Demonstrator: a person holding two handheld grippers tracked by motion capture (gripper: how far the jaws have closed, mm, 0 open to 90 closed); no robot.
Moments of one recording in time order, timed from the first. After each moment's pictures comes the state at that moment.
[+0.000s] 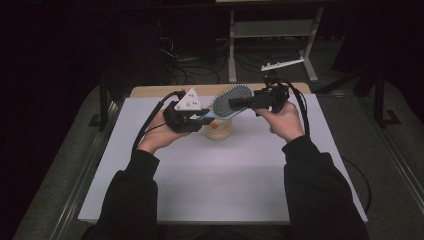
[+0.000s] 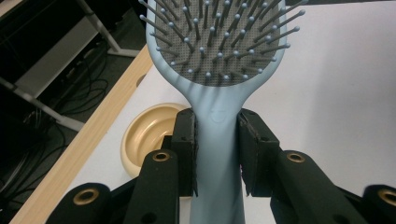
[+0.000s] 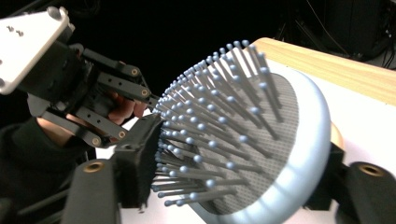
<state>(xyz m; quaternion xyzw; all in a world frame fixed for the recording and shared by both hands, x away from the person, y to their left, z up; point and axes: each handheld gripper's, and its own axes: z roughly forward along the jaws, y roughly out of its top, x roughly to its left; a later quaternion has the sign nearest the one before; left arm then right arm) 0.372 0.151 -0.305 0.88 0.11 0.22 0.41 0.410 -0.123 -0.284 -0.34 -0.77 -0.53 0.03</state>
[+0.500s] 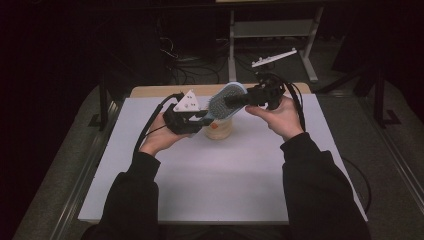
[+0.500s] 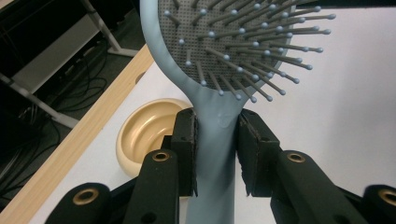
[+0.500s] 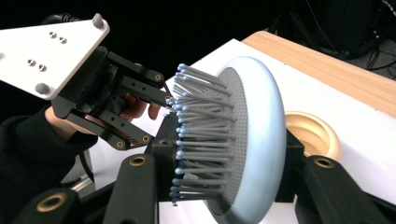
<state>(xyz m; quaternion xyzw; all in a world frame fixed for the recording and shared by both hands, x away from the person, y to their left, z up) 0.375 0.155 -0.317 0.87 0.13 0.21 0.42 0.400 -0.104 -0.259 -0.32 -0.81 -0.50 0.00</state>
